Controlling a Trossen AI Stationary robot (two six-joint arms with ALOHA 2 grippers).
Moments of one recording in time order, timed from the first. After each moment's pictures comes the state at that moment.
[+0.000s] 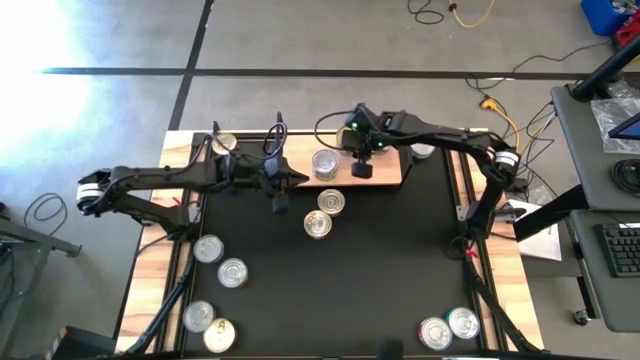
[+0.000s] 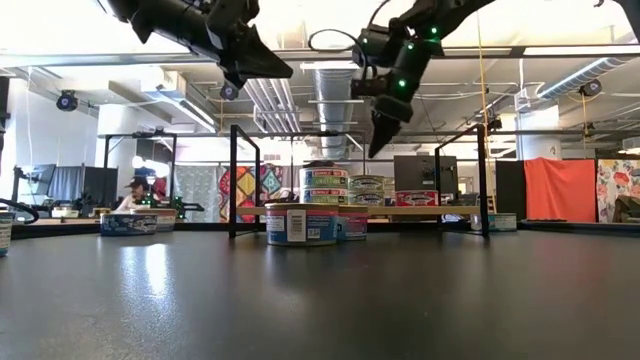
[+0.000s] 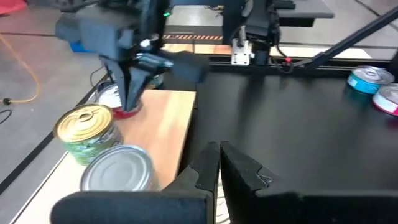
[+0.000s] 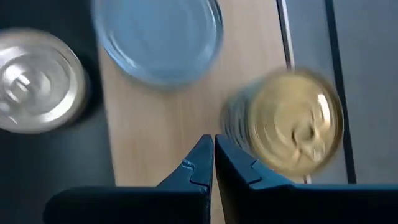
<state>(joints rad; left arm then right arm) 0.23 1.21 0.84 0.03 0.06 0.07 -0.51 1.78 1.49 -0.77 0.03 -0.44</state>
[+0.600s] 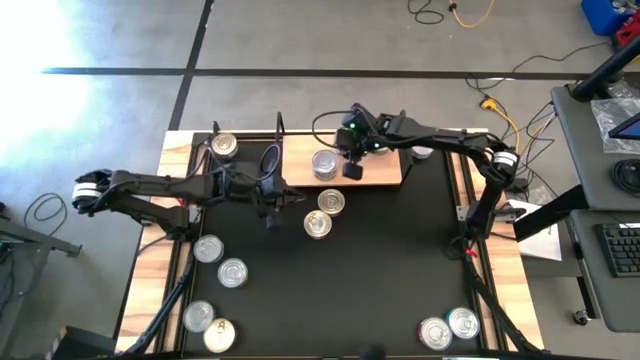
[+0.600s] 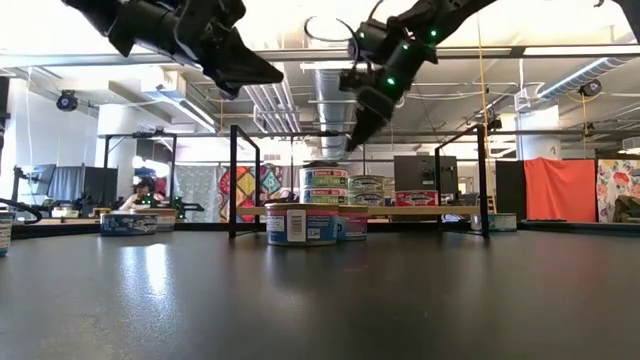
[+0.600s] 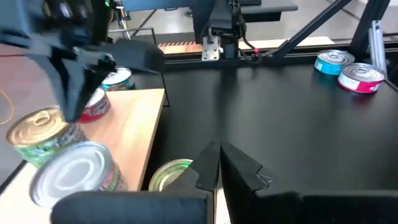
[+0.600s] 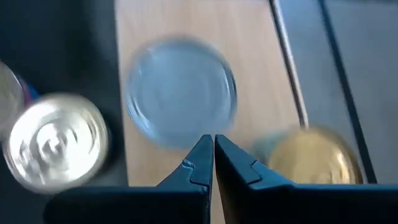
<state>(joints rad) 0.14 1.17 0.68 0.17 0.06 0.10 -0.47 1.78 1.47 -0.56 -0.08 -0.39</state>
